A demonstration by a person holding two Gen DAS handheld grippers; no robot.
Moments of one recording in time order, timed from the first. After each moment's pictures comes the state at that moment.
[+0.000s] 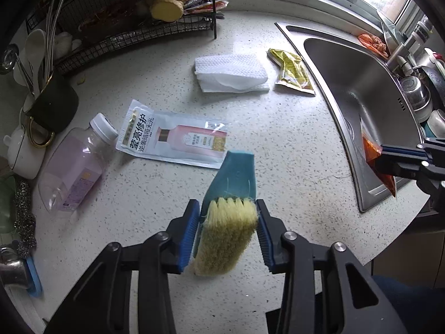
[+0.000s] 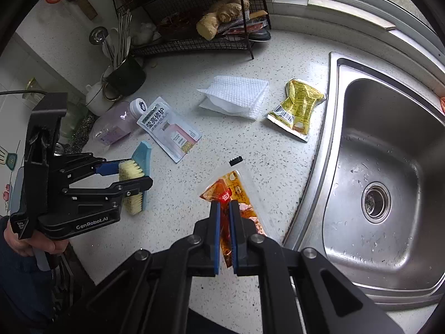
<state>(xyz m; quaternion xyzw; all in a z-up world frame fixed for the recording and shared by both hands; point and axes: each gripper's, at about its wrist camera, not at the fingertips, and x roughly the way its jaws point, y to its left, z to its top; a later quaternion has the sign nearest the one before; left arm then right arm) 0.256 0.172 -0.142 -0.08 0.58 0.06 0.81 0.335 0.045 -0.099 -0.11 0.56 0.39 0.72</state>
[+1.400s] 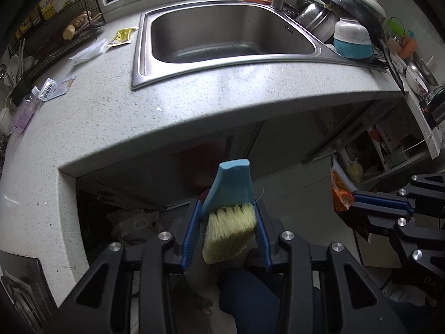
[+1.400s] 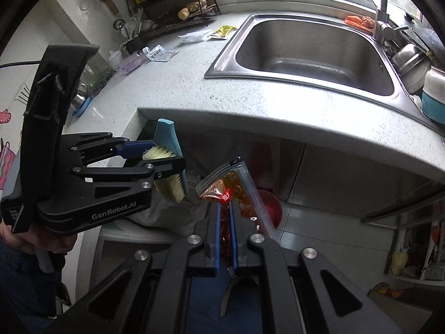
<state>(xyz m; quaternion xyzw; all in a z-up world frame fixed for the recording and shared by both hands) 0.106 -0.136 -0.150 -0.04 0.57 -0.01 0.82 0.130 -0.217 -0.101 -0.08 0.55 0.35 0.75</state>
